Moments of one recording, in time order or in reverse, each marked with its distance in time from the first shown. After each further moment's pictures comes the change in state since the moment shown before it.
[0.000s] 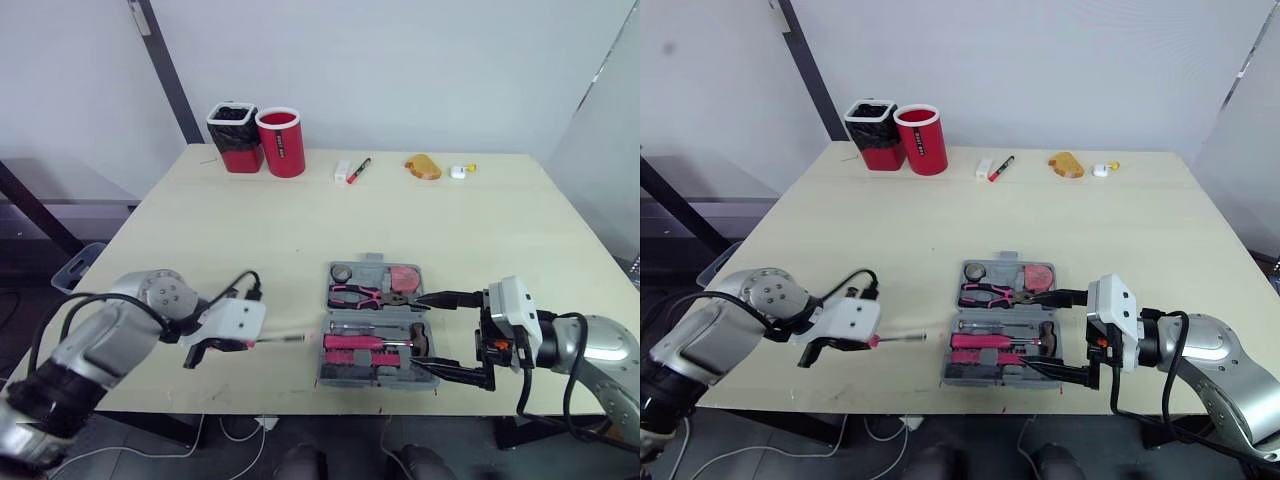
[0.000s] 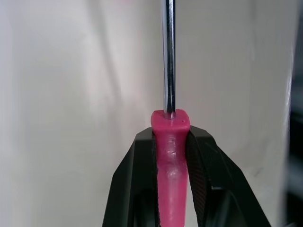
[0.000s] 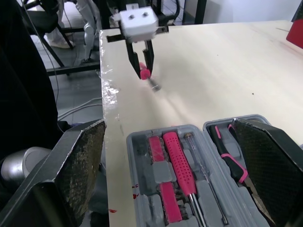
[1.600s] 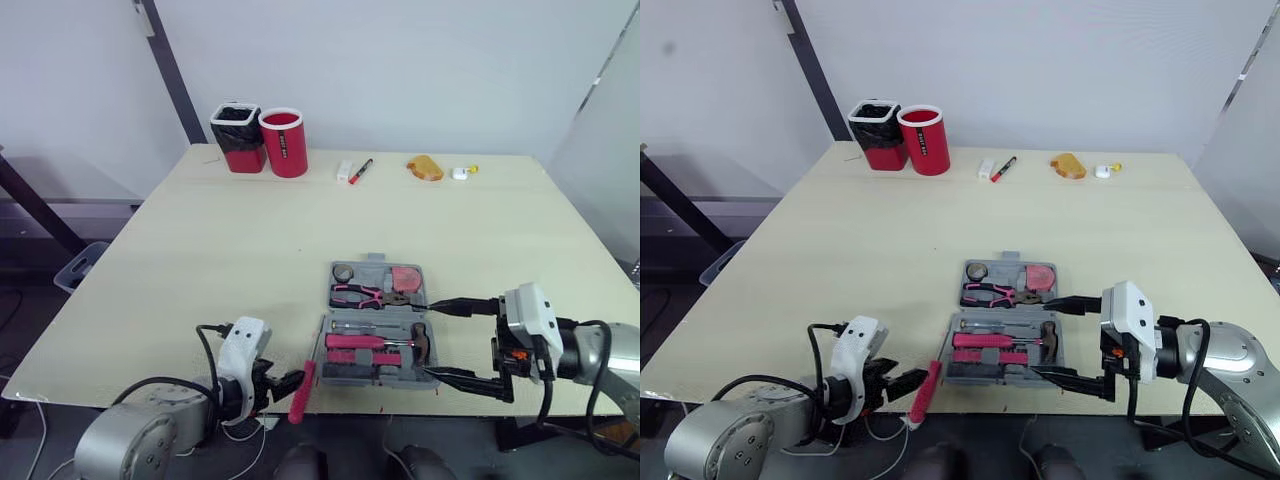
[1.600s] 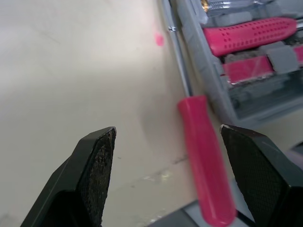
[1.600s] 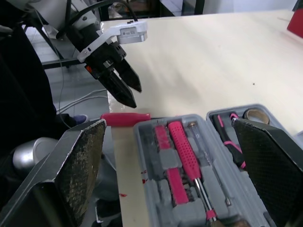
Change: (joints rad) left arm 0.423 -0.579 0.374 -0.420 -0.643 0.554 1.056; right arm 0.090 -0.079 -0.093 -0.073 0.063 0.052 0.000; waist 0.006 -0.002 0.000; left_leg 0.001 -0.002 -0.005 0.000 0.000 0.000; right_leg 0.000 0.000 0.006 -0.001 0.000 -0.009
